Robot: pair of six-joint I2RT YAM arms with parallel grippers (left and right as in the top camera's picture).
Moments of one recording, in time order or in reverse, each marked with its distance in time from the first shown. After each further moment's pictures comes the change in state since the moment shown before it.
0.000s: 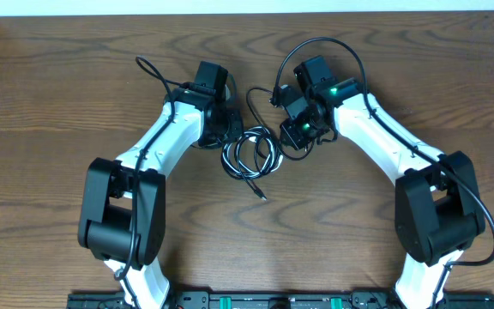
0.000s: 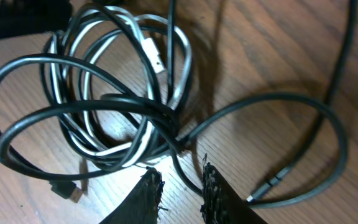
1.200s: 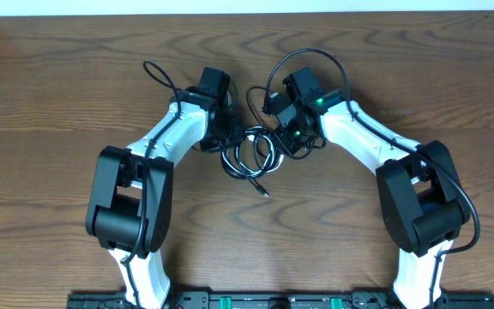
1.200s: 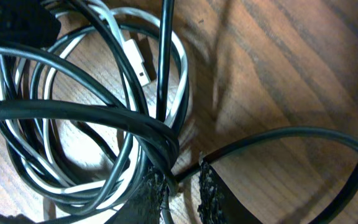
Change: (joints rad) left arm 0.000 0.068 -0.013 0.029 0.010 -0.001; right arm 0.035 0.072 -0.054 0.155 0.054 -0.026
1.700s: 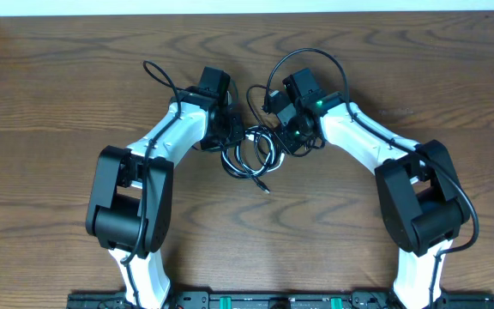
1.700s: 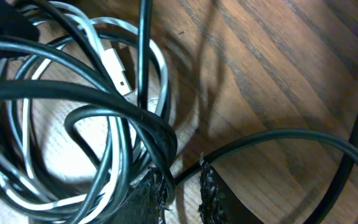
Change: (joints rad) left arm 0.000 0.000 0.000 0.013 0.000 0.000; right arm 0.000 0.005 -0.019 0.060 0.043 0.000
